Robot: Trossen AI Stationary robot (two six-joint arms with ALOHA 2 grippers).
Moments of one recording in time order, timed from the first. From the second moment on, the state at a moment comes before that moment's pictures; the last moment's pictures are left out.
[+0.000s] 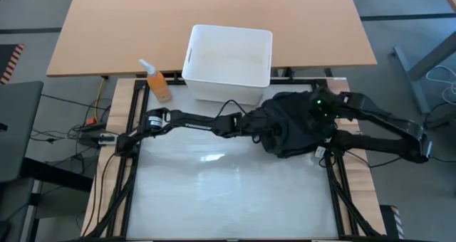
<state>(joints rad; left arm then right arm) 0.06 2.28 1.83 0.13 -0.15 -0.36 -0.55 0.77 0.81 -1.20 0.25 0.39</state>
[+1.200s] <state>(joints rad) -0.22 0.99 0.73 -0.20 -0.53 -0.46 -0.27 1.39 0.82 -0.82 0.09 0.56</state>
